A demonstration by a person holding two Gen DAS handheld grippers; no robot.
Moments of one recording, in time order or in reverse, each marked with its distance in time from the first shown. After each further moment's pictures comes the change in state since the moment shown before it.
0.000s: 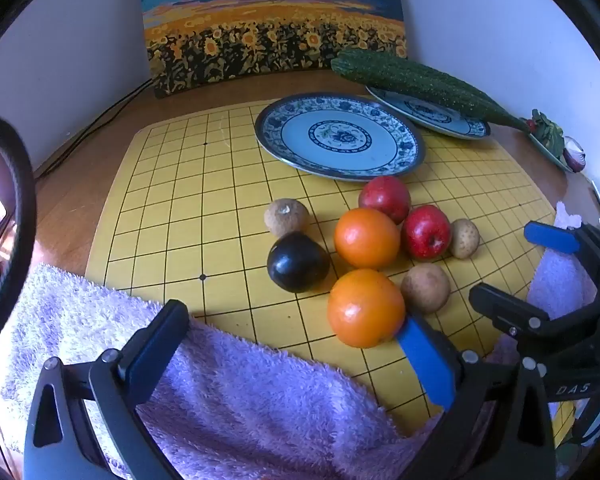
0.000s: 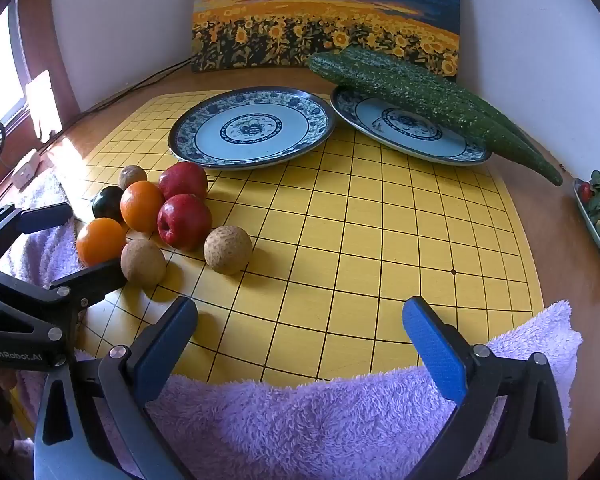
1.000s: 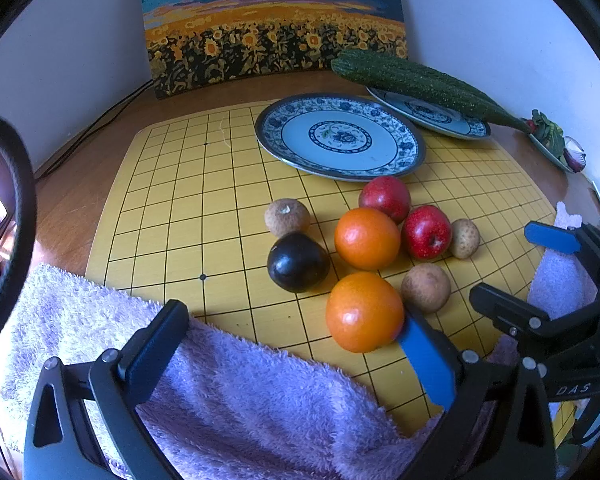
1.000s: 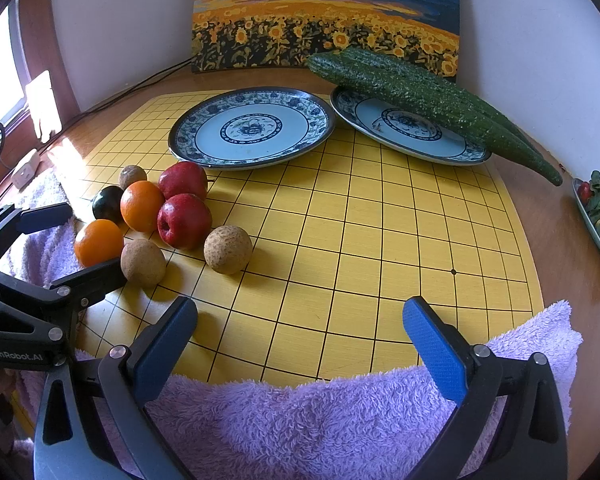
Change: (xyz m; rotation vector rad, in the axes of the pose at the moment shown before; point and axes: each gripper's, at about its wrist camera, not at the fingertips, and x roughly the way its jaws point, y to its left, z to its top) left arm 0.000 0.001 0.001 0.000 0.002 0.000; right arm 0.000 0.000 0.000 0.000 0.002 0.000
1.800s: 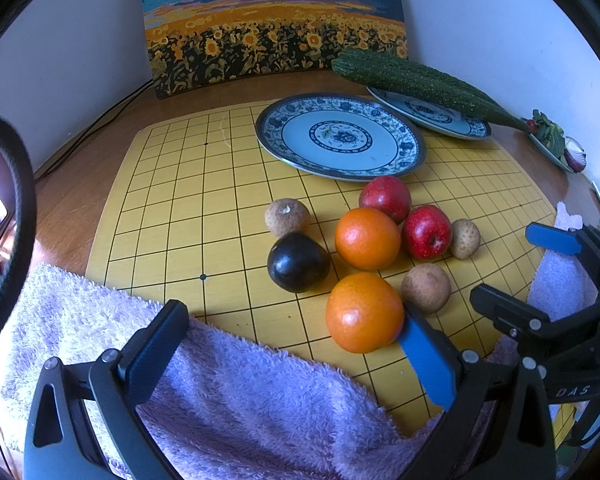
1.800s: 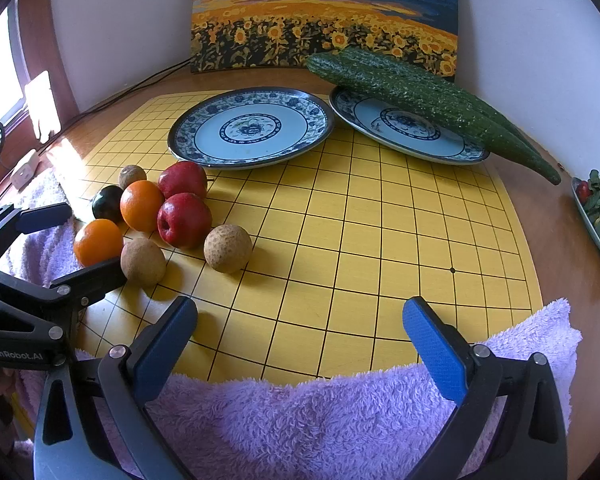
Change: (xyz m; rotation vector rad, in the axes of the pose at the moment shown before) left arm 0.000 0.000 0.000 0.000 0.000 0.001; right arm -0.002 0.000 0.000 0.002 -0.002 -0.002
